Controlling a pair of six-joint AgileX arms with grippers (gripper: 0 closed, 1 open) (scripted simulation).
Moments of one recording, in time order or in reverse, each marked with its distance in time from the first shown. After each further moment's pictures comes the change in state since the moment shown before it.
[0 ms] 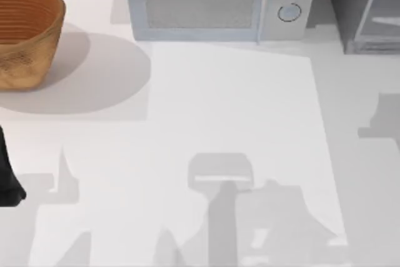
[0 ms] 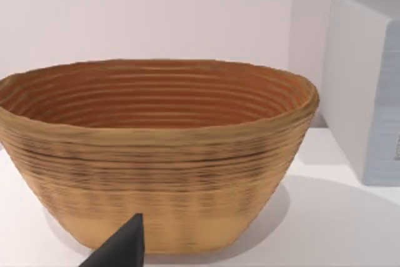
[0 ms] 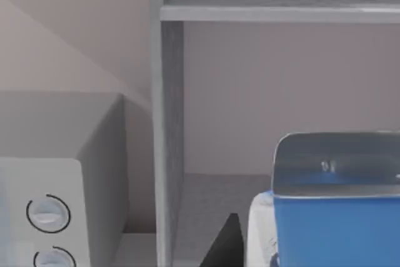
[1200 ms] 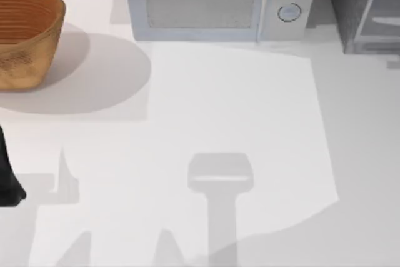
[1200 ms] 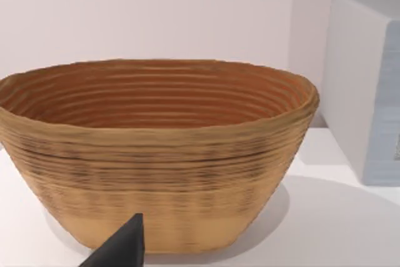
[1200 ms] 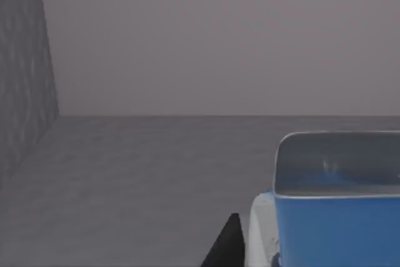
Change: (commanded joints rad) left arm 0.000 0.000 0.000 0.000 0.000 0.000; right arm -0.187 1.415 0.607 0.746 -0.152 0.006
